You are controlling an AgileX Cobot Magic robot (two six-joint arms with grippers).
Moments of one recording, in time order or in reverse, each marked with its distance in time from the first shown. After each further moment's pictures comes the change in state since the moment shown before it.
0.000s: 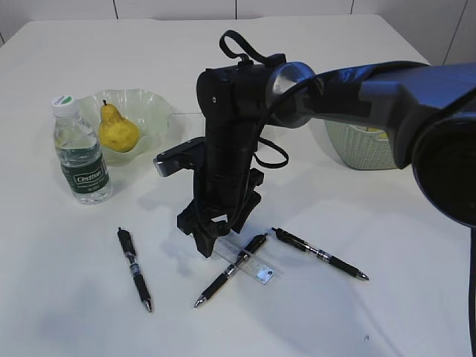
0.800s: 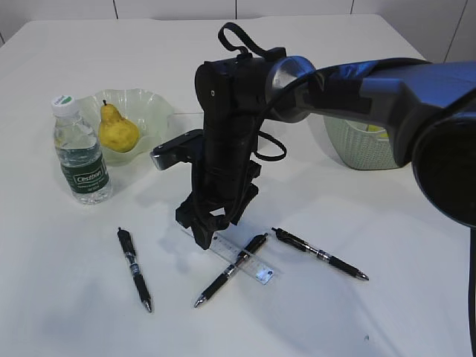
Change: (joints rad) left arm 0.000 0.000 0.000 -0.035 0.000 0.000; right arm 0.000 0.000 -0.028 -0.013 0.000 -0.017
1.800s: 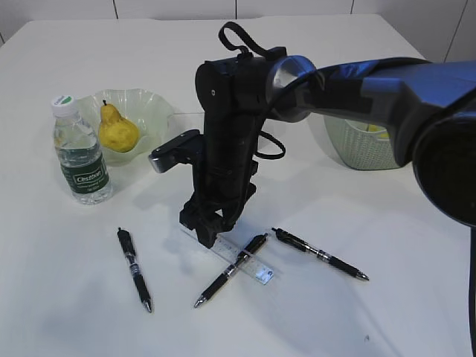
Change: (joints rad) left arm 0.000 0.000 0.000 -0.002 0.000 0.000; right arm -0.001 0.000 0.000 -0.001 0.000 -0.092
